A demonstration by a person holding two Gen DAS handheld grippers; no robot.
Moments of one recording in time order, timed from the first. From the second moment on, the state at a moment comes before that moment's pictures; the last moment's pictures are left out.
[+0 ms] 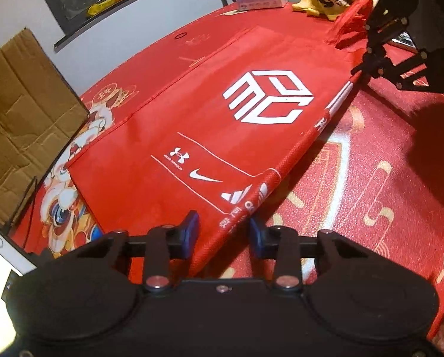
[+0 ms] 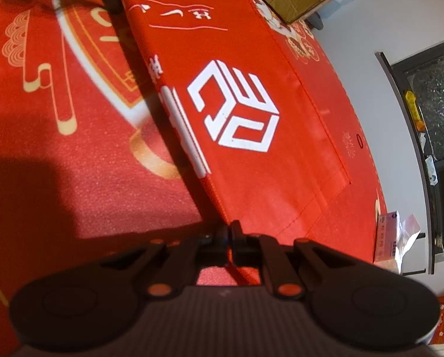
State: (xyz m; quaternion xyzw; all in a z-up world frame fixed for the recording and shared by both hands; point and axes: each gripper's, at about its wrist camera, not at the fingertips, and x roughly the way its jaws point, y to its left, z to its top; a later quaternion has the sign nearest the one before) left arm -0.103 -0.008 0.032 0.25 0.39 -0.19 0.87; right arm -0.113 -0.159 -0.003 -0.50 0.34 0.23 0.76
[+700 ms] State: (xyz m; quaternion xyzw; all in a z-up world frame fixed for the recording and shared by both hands) left arm -0.086 -0.004 0.039 0.25 0.42 -0.25 0.84; right arm -0.106 -0.165 -0.005 -0.50 0.34 0.24 0.76
